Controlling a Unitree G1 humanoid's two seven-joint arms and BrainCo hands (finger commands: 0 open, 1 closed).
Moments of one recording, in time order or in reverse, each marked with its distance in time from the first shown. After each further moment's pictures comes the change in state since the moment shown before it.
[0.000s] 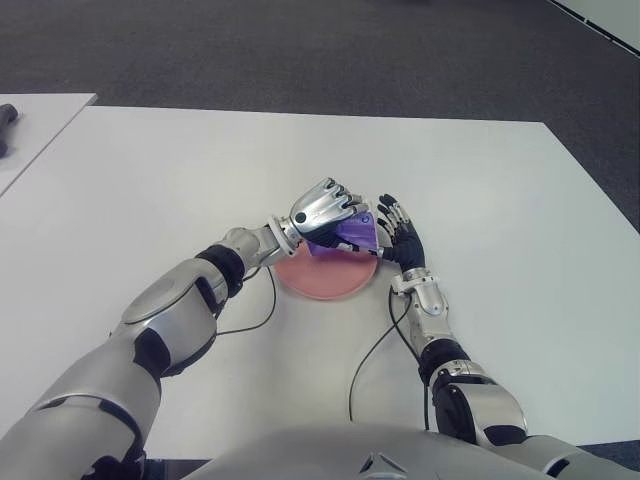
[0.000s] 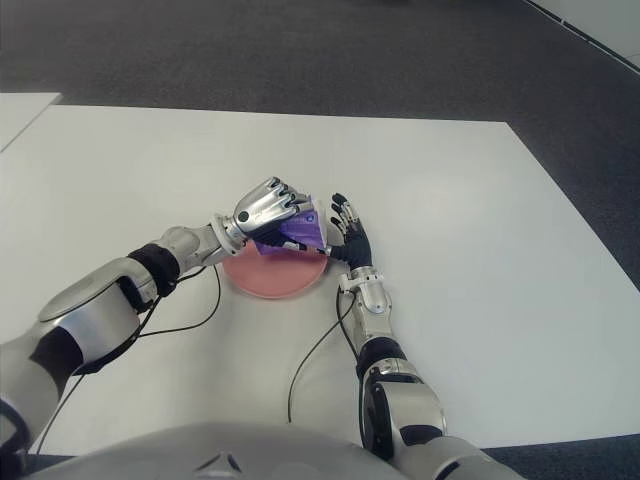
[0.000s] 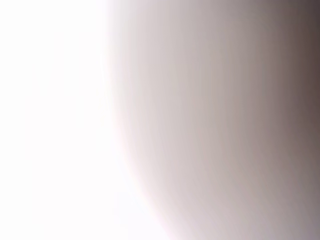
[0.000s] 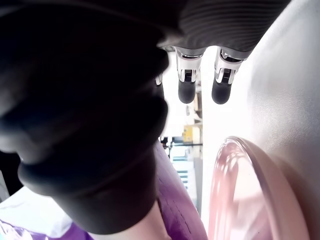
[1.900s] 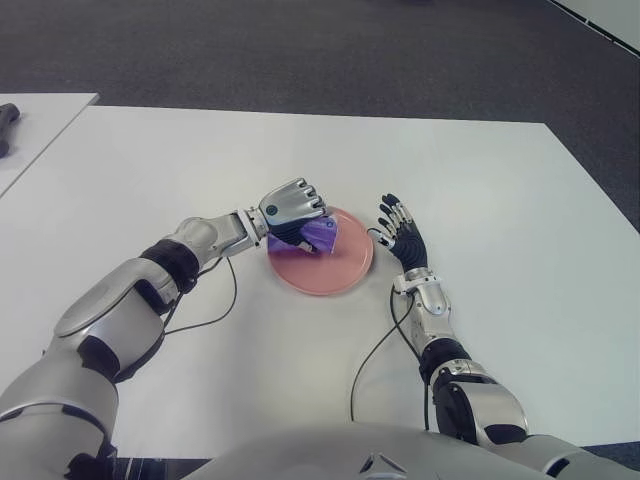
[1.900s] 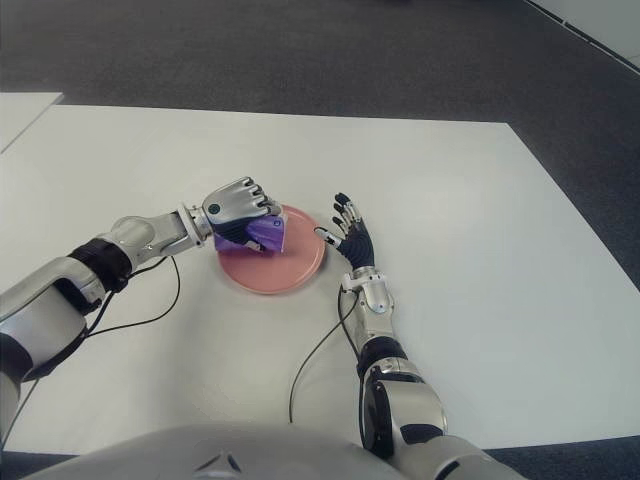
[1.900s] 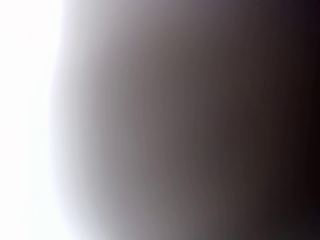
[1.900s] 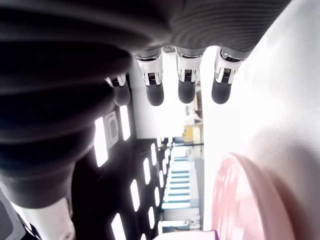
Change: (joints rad) left arm 0.071 0.240 0.096 -0.240 0.015 -0.040 -0.346; right arm -0.005 -0.005 -0.022 0.007 0.028 0.000 0.035
